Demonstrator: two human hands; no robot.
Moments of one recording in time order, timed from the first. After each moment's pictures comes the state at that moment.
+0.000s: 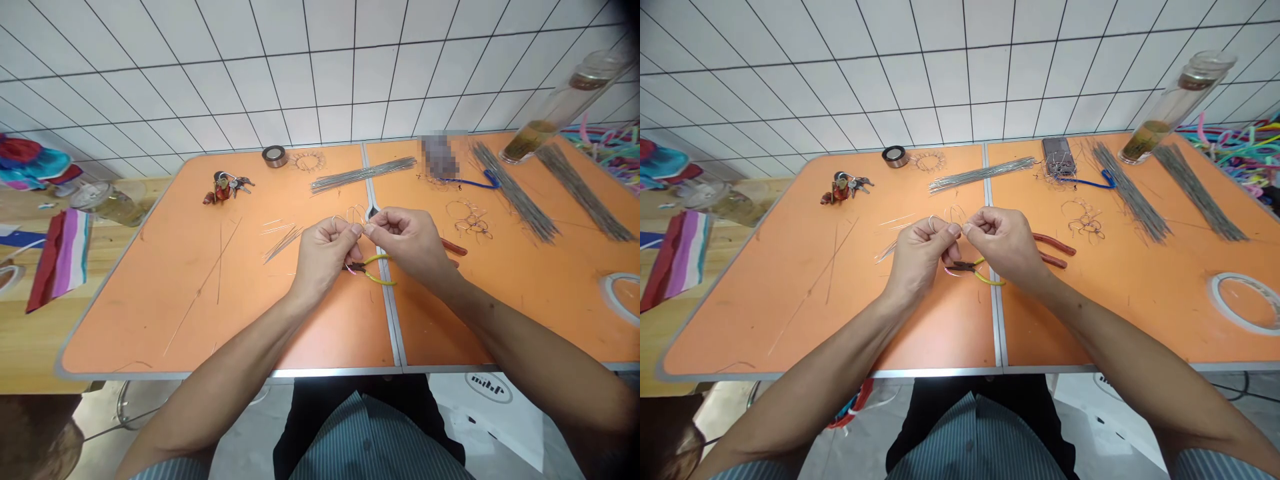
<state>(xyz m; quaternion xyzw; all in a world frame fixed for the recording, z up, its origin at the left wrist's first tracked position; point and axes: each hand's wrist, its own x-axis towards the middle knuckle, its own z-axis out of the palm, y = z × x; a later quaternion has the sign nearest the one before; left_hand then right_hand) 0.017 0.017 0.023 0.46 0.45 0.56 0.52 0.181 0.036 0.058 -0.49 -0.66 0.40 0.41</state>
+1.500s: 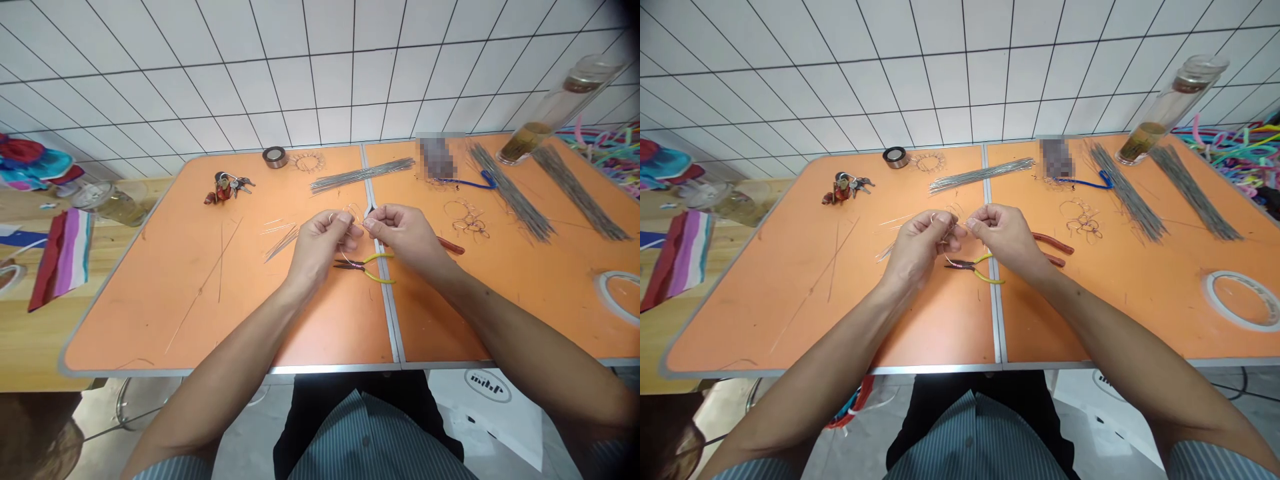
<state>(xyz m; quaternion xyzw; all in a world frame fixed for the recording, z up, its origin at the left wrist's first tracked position) 0.008 0.027 0.025 0.43 0.45 0.55 0.56 0.190 0.052 0.039 -0.48 -0.63 0.47 0.40</state>
